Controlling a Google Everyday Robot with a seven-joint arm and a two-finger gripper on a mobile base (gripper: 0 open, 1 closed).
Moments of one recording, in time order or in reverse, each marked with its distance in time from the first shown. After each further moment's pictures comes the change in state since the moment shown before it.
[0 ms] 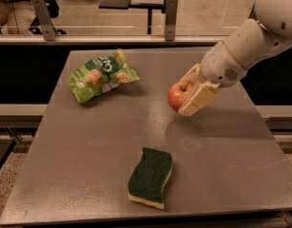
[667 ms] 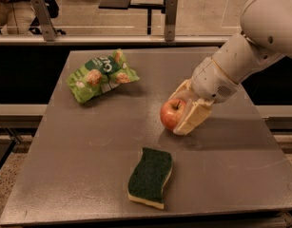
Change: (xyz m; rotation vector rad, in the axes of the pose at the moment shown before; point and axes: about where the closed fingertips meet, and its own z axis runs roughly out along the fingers) arm -0.003 0.042 0.026 -0.085 0.028 -0.107
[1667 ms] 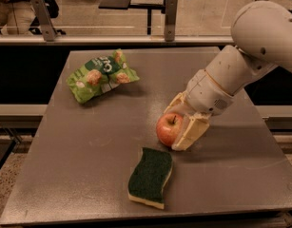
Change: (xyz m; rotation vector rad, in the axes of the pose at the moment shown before) arm -0.005 0.031 0.019 -0.068 0.017 -0.071
